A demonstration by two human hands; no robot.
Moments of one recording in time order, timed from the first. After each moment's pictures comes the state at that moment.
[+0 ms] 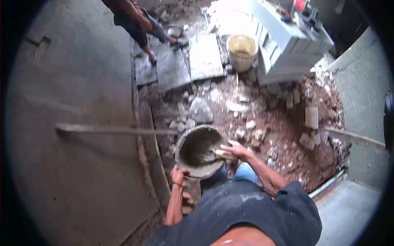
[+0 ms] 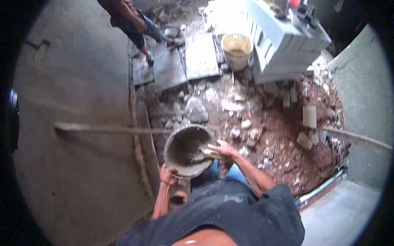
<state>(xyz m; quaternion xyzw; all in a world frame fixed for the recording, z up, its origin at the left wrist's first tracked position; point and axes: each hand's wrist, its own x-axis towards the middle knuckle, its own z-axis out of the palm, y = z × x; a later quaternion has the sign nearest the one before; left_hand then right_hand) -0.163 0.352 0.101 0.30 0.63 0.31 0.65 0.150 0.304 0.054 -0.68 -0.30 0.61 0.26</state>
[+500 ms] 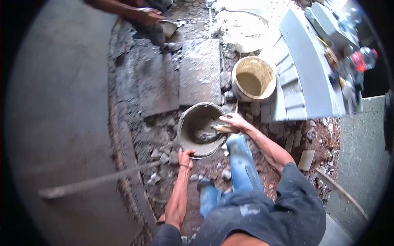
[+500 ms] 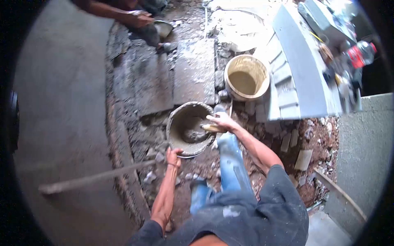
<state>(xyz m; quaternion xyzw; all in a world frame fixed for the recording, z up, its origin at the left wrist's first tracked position) 0.157 0.725 -0.114 0.14 0.61 0.43 0.66 0.465 0.764 -0.071 -0.68 -0.41 0.56 0.24</state>
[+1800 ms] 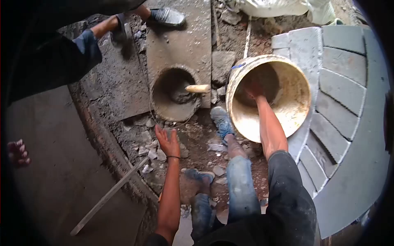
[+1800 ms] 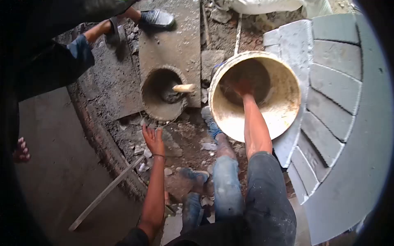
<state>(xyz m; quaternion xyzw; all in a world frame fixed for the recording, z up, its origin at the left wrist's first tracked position) 0.350 0.946 -0.290 0.40 0.79 0.24 0.41 0.725 0.942 -0.510 -0.84 -0.33 0.44 0.05</state>
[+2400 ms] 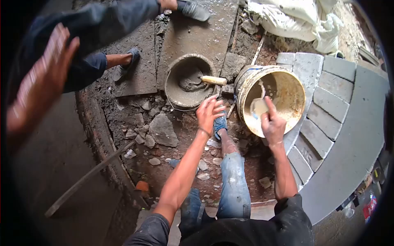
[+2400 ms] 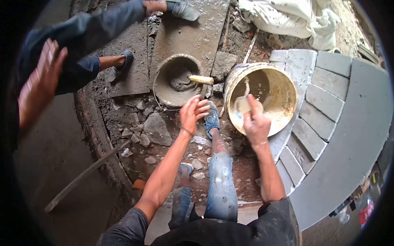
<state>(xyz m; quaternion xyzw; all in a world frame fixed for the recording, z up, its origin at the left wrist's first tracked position) 0.457 0.979 -0.244 0.14 0.59 0.31 0.73 0.666 0.936 -0.178 -0.78 -0.55 0.21 0.23</state>
